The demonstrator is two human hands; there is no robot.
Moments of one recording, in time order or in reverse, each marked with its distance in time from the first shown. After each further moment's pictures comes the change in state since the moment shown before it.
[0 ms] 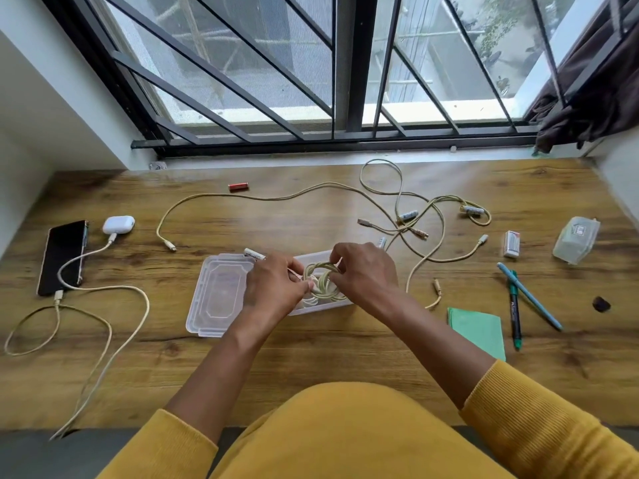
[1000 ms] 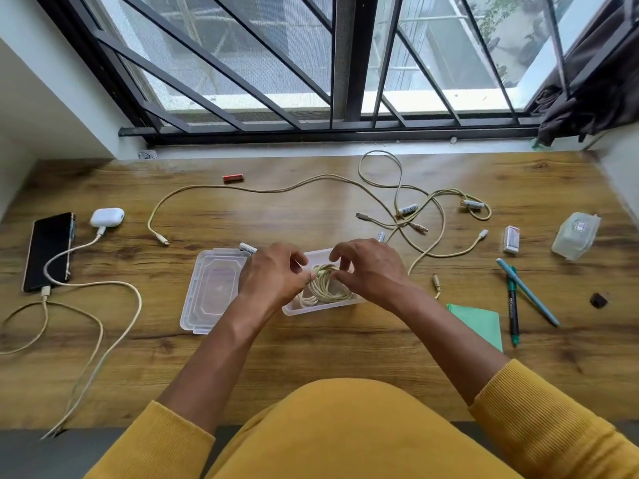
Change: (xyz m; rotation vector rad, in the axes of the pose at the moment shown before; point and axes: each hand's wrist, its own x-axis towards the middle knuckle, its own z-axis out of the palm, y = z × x) left_hand 0.013 0.006 -0.009 0.145 -0.072 0.074; right_hand 0.001 0.020 -0.012 -0.021 -0.090 -0.201
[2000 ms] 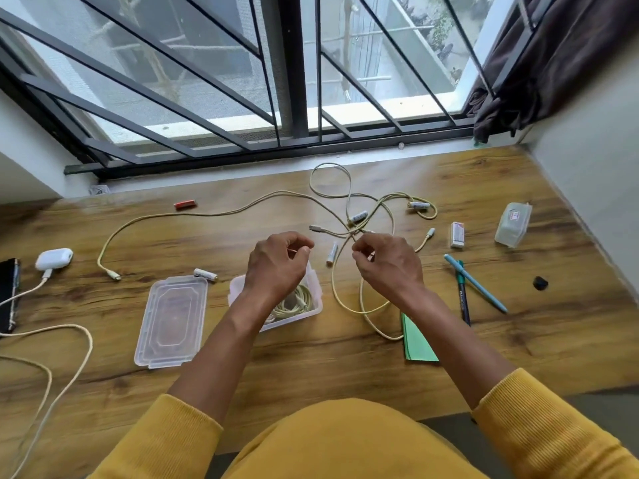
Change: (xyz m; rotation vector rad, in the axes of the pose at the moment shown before) left_hand 0.026 0.080 0.035 -0.263 0.068 0.160; right_hand -0.036 0.080 -0.035 0.145 0.281 0.380
